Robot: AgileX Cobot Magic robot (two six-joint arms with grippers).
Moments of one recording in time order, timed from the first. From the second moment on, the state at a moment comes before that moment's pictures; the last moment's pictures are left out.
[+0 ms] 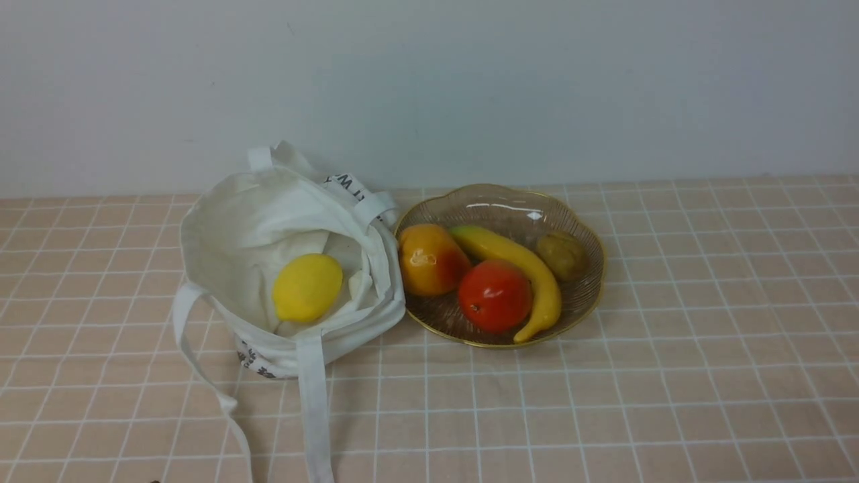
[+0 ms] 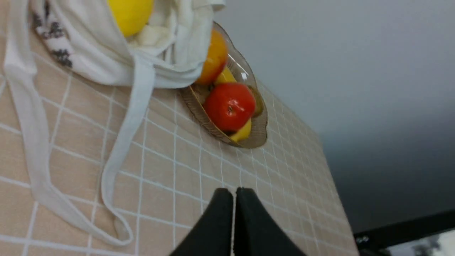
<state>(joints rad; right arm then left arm) 0.08 -0.01 0.03 0.00 0.36 0.02 -0.07 0.12 -0.20 -0.78 0.65 -0.09</state>
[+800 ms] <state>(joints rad) 0.08 -0.01 0.03 0.00 0.36 0.02 -0.13 1.40 -1.16 -0.26 1.19 0.09</state>
